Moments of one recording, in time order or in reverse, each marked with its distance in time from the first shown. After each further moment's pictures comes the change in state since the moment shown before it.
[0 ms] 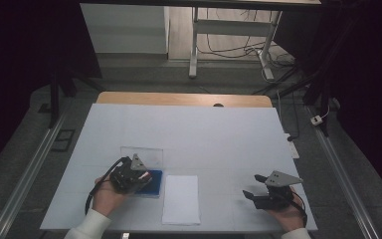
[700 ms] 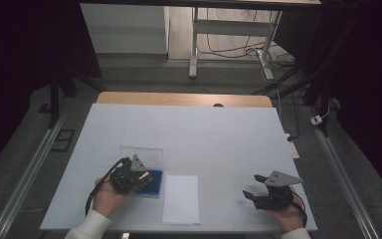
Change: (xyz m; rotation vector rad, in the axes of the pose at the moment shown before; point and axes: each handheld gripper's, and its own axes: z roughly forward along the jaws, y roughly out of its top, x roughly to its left) left arm -0.002 -0.001 0.000 -0.012 0.013 -0.001; right arm 0.000 0.000 0.000 -0.001 0.012 0.003
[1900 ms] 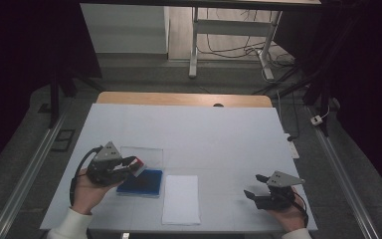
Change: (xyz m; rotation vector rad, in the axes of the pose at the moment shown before) left arm 0.030 -0.006 -0.068 -0.294 -0.095 -0.104; right arm -0.002 -0.002 -0.003 -0.008 -0.009 0.000
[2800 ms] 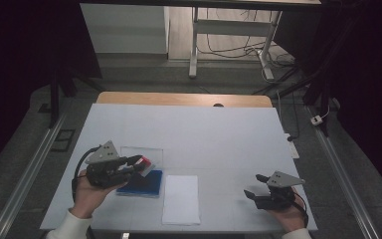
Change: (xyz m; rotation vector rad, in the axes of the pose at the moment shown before) left arm -0.018 0.013 -0.012 -0.121 -0.107 0.019; right arm 0.001 0.000 0.000 -0.009 -0.004 0.002
